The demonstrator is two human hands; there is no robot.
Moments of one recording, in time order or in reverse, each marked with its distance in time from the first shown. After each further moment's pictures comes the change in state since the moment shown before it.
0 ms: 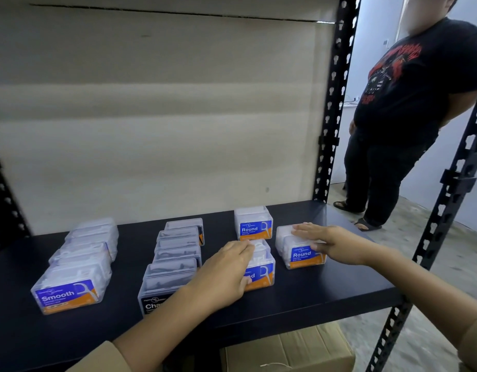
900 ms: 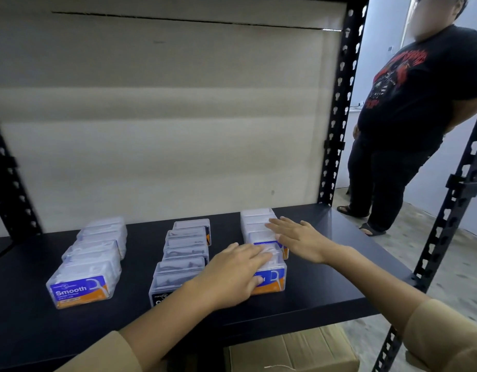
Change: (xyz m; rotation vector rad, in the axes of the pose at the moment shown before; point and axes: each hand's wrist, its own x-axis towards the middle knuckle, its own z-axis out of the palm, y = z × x) left_hand -0.007 0.000 -0.008 0.154 0.011 0.168; right_hand 0.040 -0.056 0.022 -0.032 0.063 0.005
